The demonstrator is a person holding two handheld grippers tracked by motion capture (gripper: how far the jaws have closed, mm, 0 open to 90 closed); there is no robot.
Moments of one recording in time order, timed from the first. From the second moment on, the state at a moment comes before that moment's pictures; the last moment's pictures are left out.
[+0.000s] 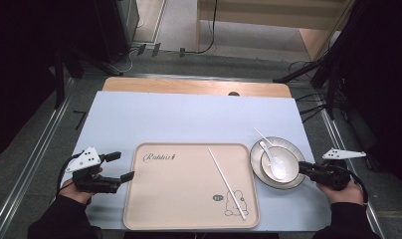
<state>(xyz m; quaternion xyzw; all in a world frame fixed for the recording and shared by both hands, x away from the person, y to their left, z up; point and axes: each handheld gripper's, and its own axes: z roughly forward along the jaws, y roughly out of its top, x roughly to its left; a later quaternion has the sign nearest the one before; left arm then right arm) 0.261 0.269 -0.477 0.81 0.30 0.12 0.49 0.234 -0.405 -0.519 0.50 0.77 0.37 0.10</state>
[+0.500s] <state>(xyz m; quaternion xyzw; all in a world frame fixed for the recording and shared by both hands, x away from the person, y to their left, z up) 0.260 0.269 -0.476 0.81 0.30 0.12 0.48 0.249 -0.401 -0.524 0.51 0.78 0.37 0.06</state>
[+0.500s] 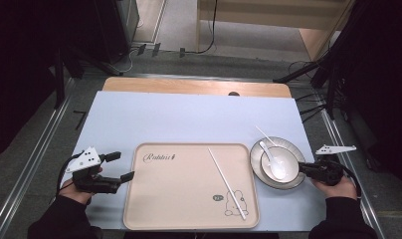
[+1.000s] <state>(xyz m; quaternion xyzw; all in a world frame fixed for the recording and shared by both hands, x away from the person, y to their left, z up) 0.260 0.270 -0.474 0.81 0.30 0.12 0.49 0.234 -0.411 -0.479 0.57 0.72 0.39 0.08</state>
